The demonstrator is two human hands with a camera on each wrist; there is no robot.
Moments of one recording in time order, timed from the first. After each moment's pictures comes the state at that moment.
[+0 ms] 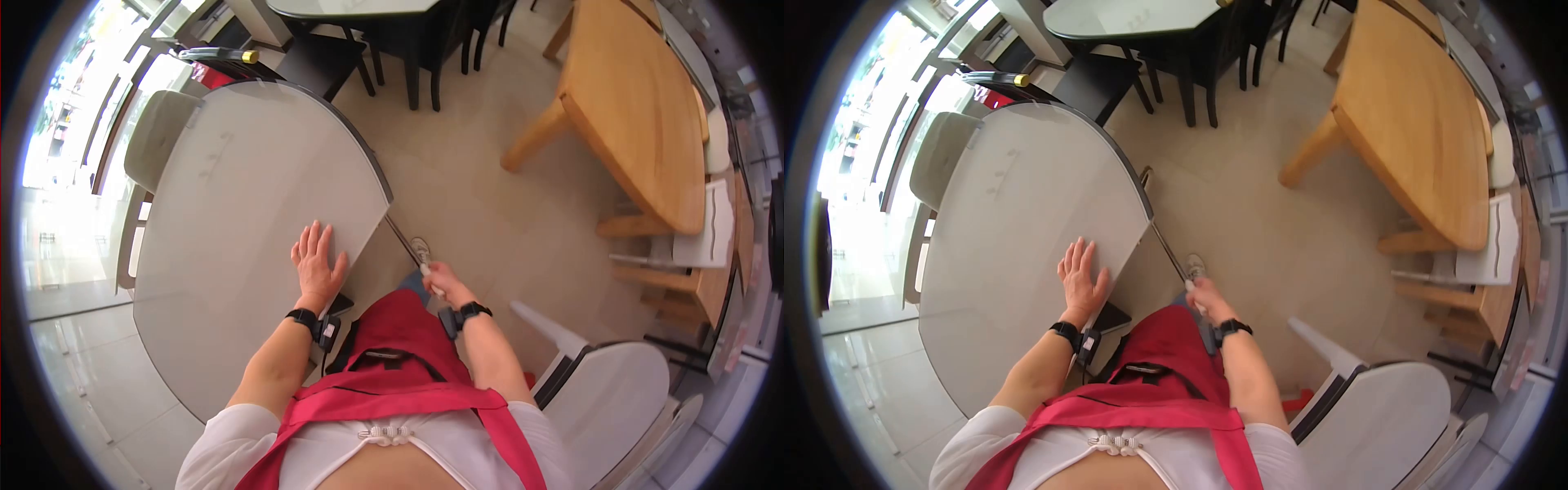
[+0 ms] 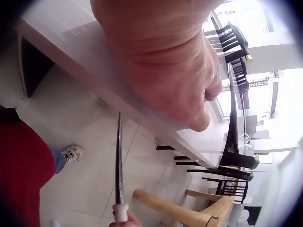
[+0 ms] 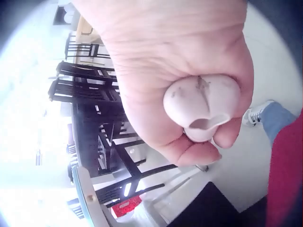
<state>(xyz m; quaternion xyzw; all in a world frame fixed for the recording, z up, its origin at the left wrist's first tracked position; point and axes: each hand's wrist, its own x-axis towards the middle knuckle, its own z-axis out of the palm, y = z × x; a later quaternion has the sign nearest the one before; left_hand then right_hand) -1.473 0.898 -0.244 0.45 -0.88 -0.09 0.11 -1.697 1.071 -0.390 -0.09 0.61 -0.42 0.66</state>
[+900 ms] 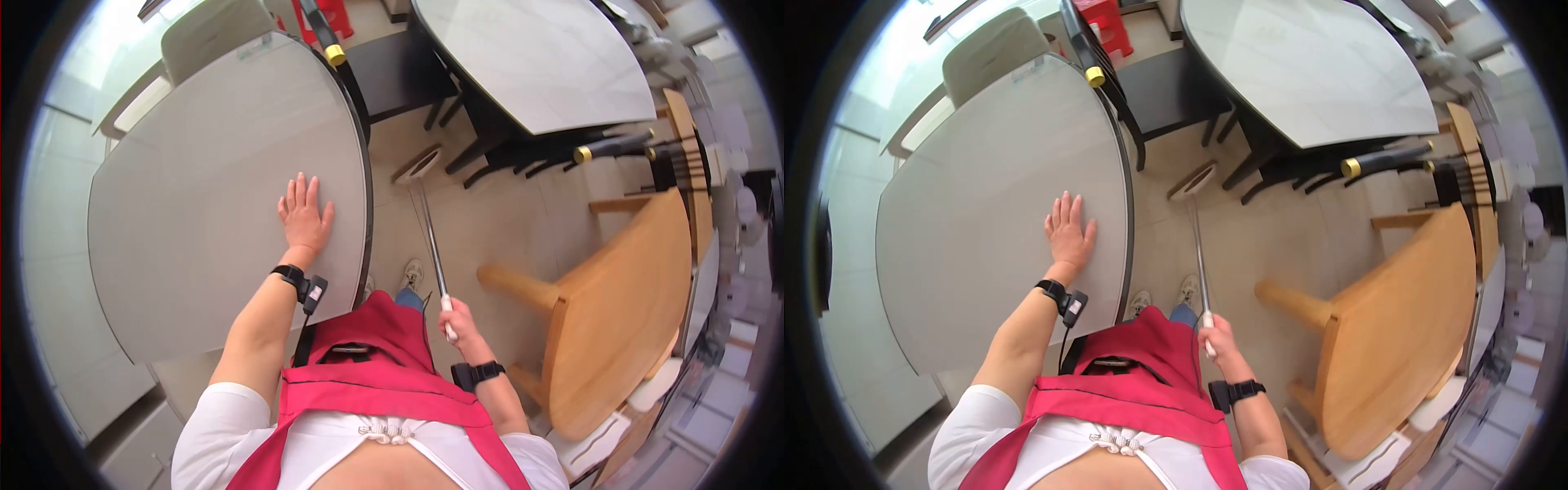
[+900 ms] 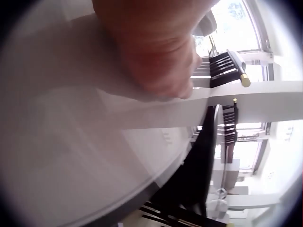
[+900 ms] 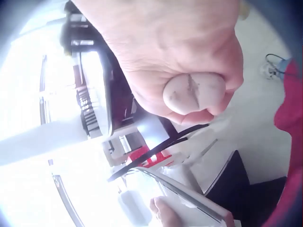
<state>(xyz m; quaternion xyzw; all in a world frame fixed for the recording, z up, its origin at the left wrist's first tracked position) -1.590 0.697 -0.255 0.73 -0.67 -0.03 0.14 -1.925 0.860 -0.253 -0.13 0.63 -0.27 0.72</state>
